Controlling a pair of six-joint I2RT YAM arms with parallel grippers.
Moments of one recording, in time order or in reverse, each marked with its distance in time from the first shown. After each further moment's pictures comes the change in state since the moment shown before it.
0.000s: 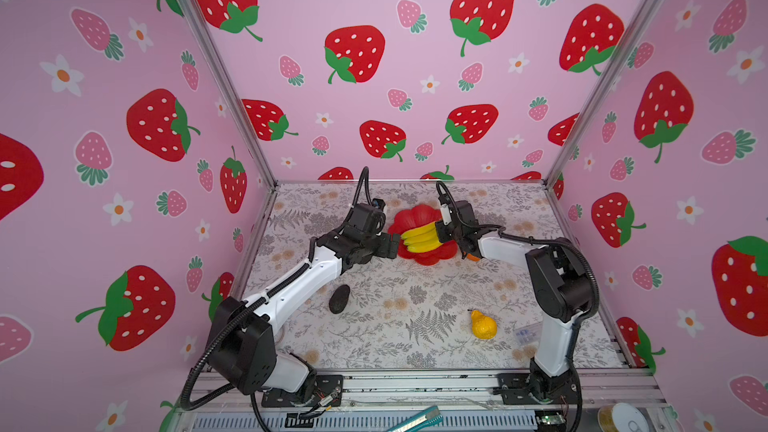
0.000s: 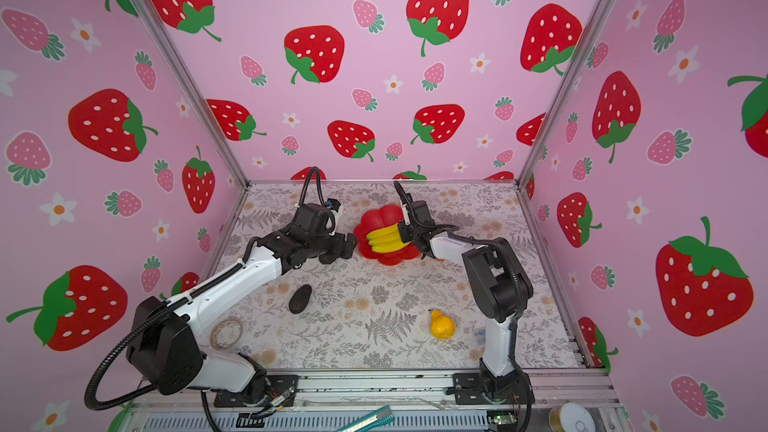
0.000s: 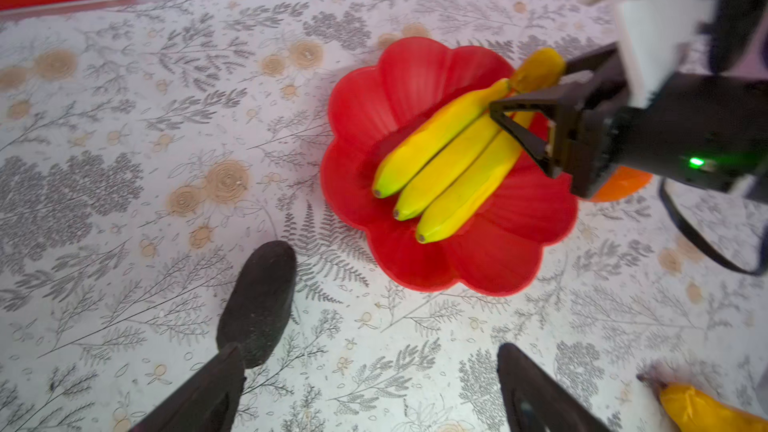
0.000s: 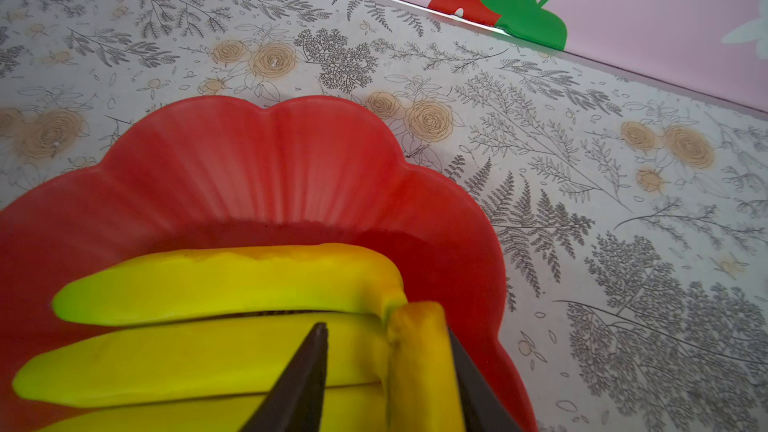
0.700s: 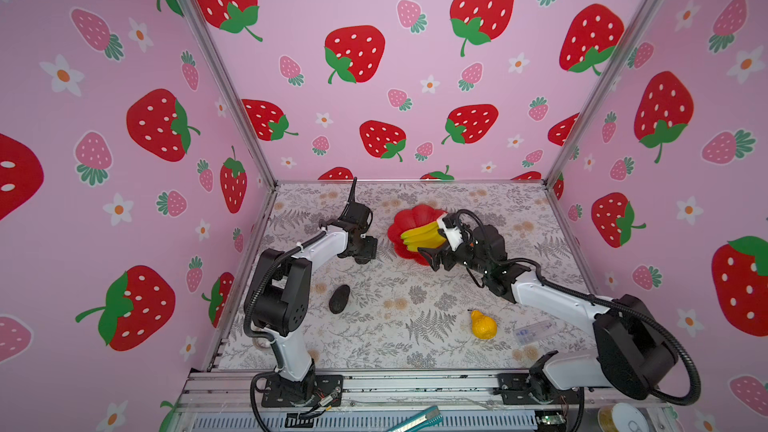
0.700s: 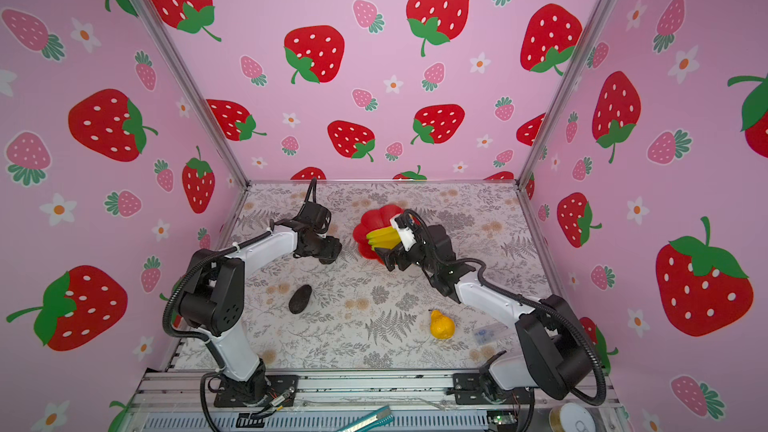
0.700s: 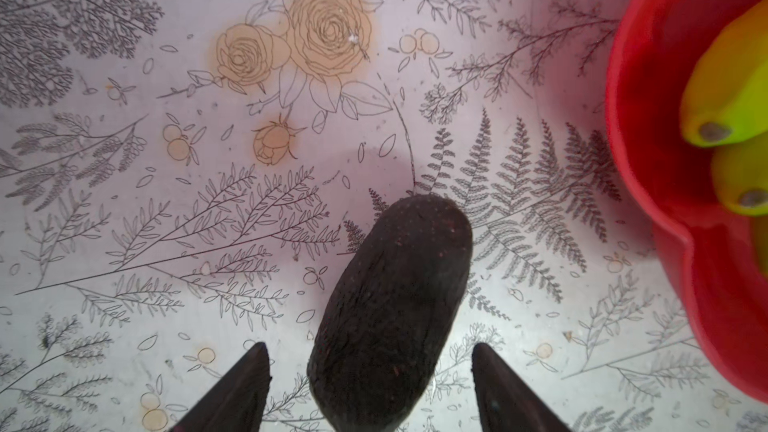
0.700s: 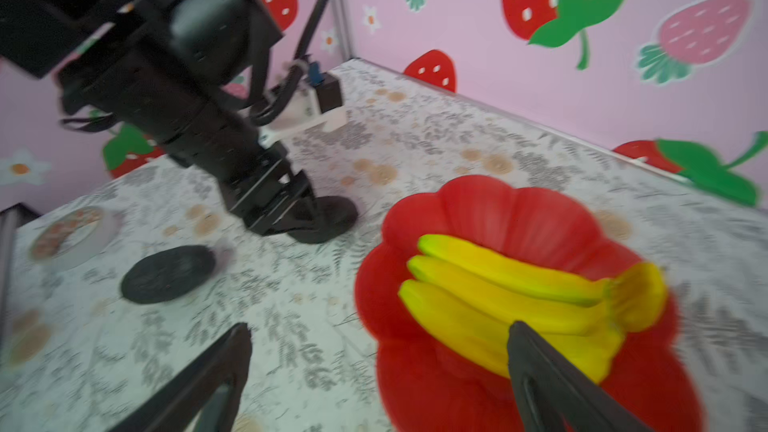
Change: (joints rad) left arm 0.162 0.356 0.087 -0.097 0.013 0.014; right arm 0.131 -0.511 -0.522 0.320 -0.454 0.019
